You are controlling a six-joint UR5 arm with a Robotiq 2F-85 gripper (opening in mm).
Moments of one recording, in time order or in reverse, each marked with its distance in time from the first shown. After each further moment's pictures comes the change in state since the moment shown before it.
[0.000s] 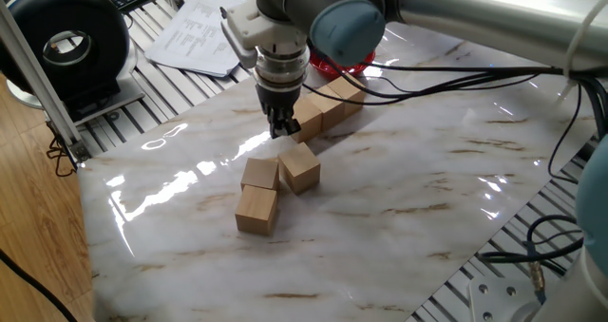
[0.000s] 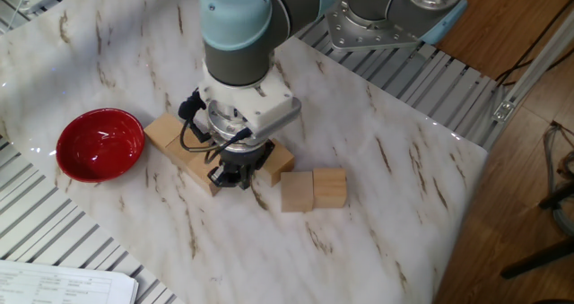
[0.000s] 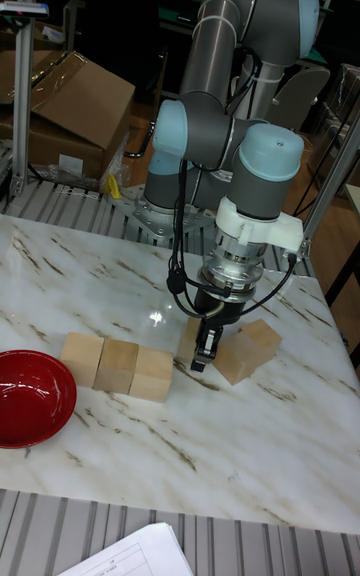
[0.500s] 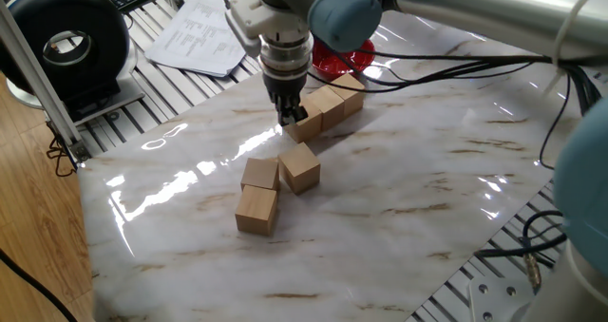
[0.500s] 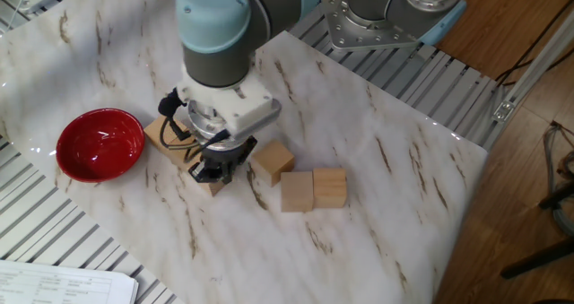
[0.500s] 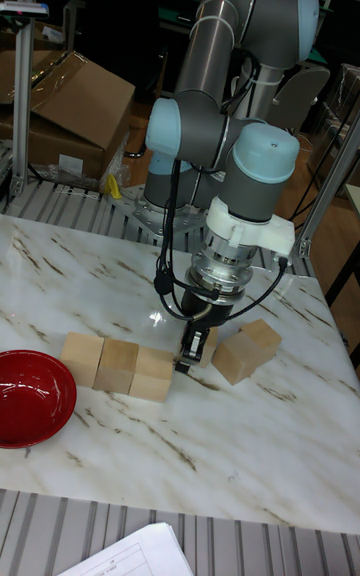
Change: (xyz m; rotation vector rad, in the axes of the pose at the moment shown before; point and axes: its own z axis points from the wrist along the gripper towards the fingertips) arm 0.023 -0.014 -0.002 -0.005 0.044 -0.020
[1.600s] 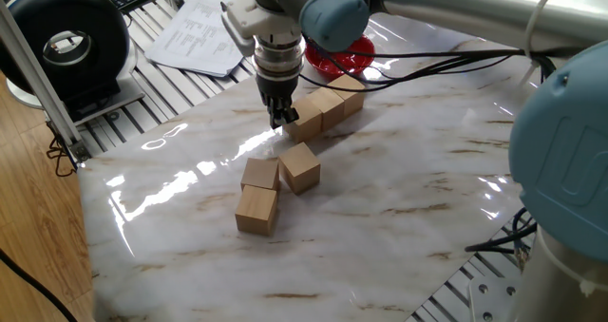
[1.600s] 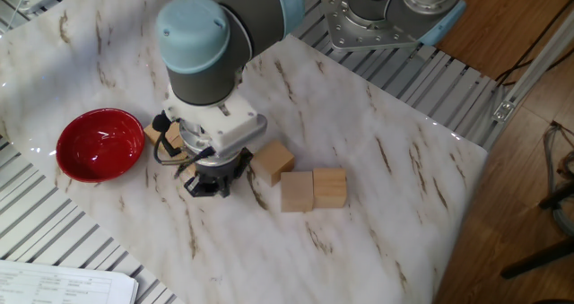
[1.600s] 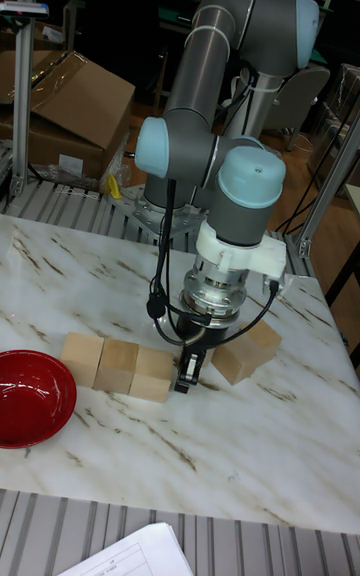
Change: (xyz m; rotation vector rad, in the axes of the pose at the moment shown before) arm -0.004 -0.015 0.017 -0.046 -0.040 0.078
